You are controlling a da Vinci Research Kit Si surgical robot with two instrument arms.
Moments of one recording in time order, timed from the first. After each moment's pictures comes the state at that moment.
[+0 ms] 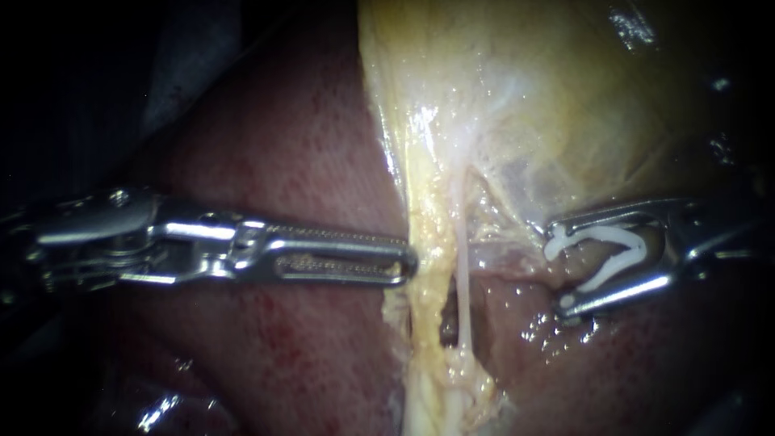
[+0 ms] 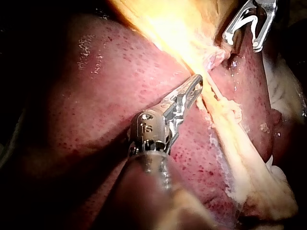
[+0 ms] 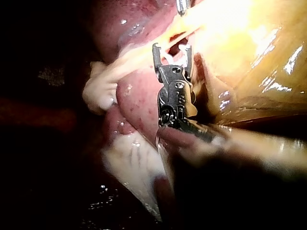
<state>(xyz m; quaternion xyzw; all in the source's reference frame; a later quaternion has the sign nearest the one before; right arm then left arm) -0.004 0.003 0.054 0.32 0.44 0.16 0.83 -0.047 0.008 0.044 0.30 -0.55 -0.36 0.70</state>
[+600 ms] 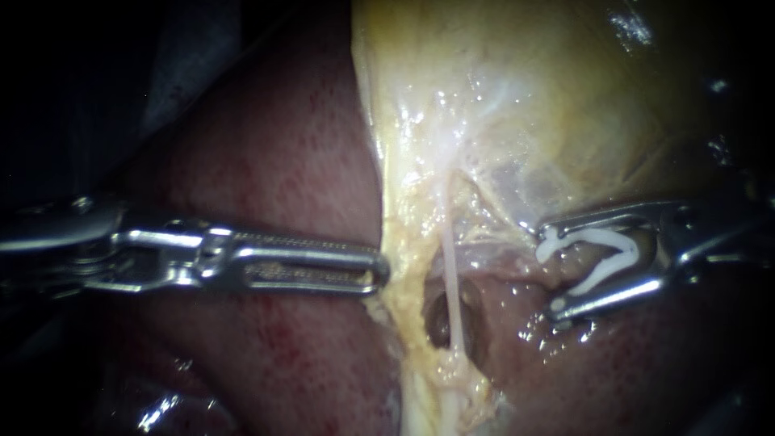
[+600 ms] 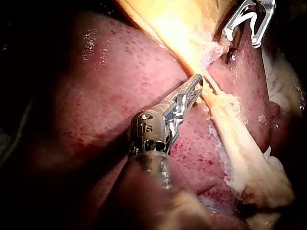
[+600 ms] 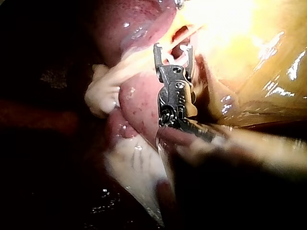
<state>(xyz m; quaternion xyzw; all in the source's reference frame) -0.003 0.002 0.054 0.32 0.44 0.17 0.83 -0.043 0.008 0.041 0.30 -0.55 -0.36 0.69</state>
